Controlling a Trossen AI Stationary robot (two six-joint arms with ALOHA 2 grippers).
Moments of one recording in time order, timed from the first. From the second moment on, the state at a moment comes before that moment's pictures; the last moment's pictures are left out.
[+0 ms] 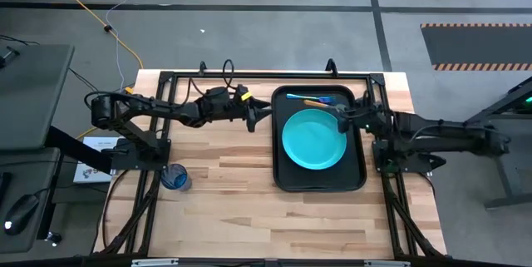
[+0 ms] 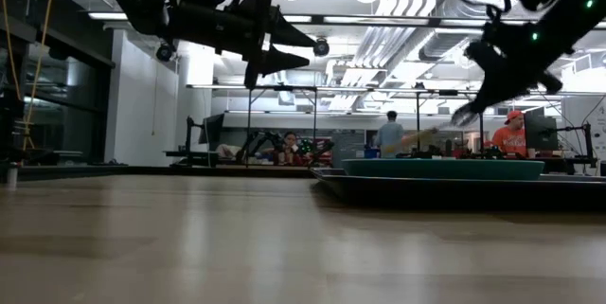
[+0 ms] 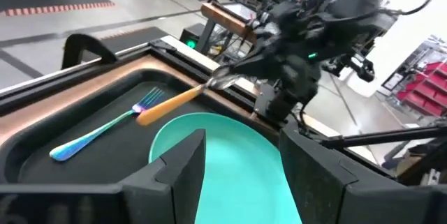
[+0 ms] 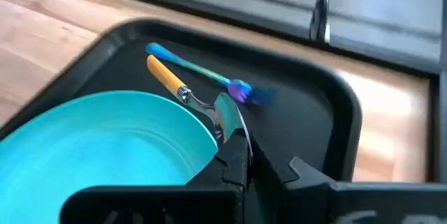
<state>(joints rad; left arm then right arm) 0.28 1.52 0.72 0.67 0.09 -0.43 -0.20 0.67 0.43 -0.57 0.63 0.67</state>
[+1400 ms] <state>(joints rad) 0.25 1.52 0.72 0.68 0.09 -0.43 -0.80 1.19 0.36 -0.02 -0.16 0.30</state>
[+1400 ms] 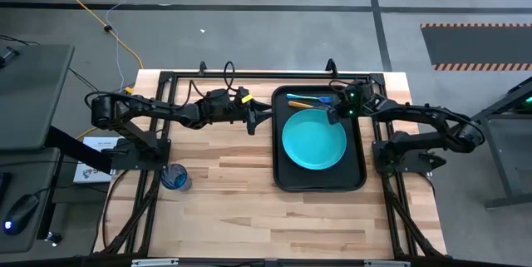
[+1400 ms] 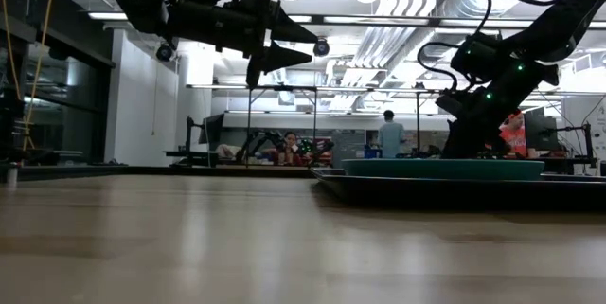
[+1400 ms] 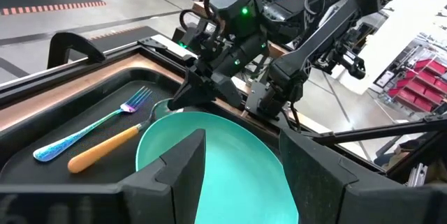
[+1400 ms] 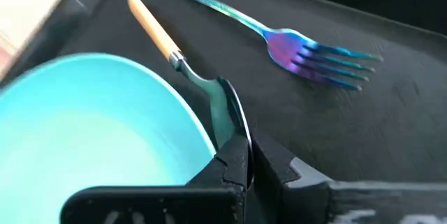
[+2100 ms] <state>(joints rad) 0.25 1.52 0.72 0.68 0.09 -0.43 -0.83 1.19 0.36 -0.05 -0.30 0.12</state>
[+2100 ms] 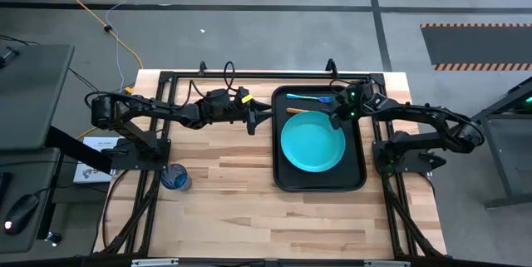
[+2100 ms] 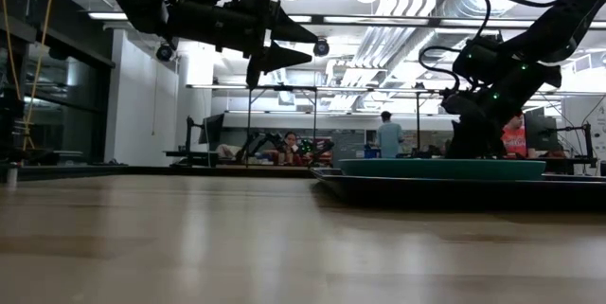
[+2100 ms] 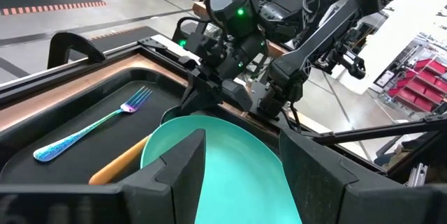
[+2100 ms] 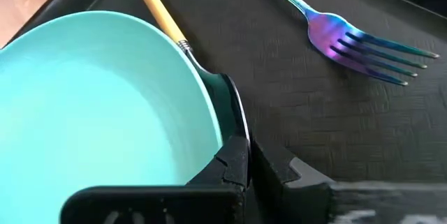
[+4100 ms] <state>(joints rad) 0.25 1.52 0.72 0.63 0.08 -0.35 -0.83 0.71 0.37 -0.17 -0.32 0.07</state>
